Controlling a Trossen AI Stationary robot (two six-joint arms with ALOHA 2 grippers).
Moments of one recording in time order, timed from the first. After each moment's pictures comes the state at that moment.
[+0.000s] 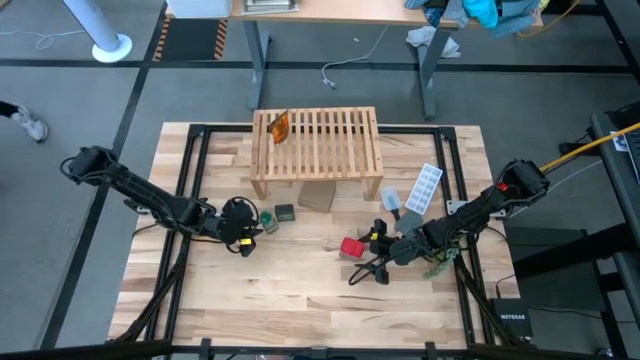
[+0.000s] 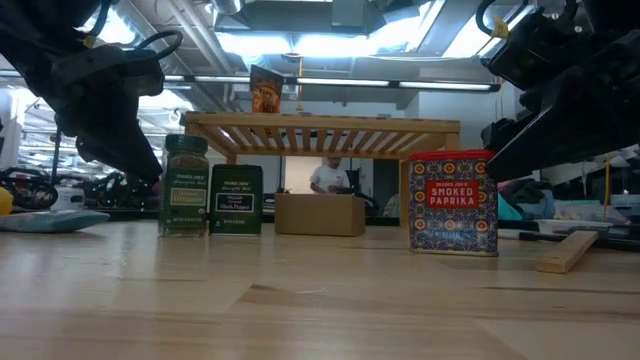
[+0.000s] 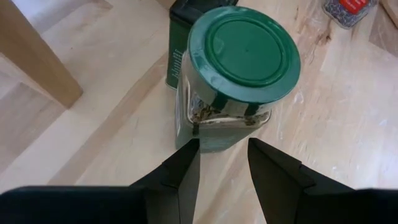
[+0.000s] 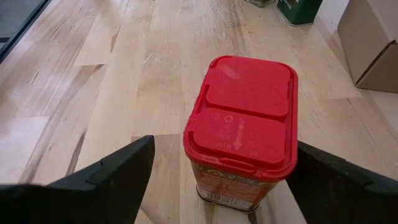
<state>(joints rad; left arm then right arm) -0.37 1.05 0.42 -0.25 -0.48 -0.83 0.48 1.50 0.45 0.45 0.37 0.36</state>
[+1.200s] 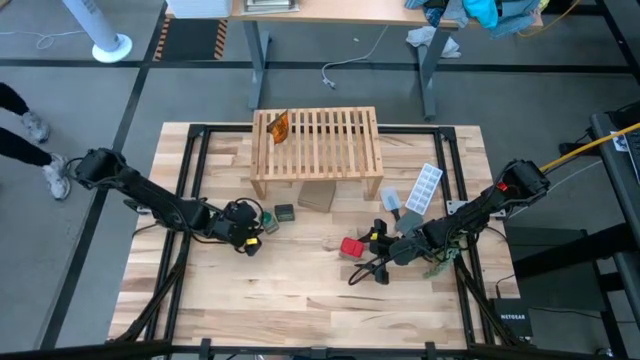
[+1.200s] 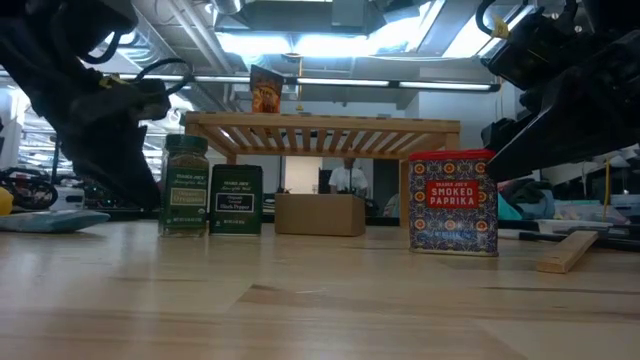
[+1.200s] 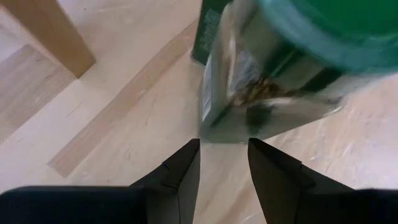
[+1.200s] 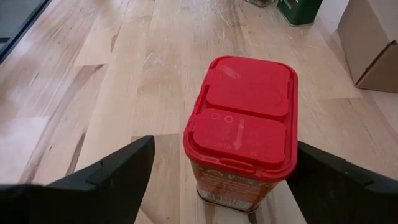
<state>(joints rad) -0.35 1.19 0.42 -0.22 -0.48 -0.91 0.48 1.50 0.45 0.45 0.37 0.36</state>
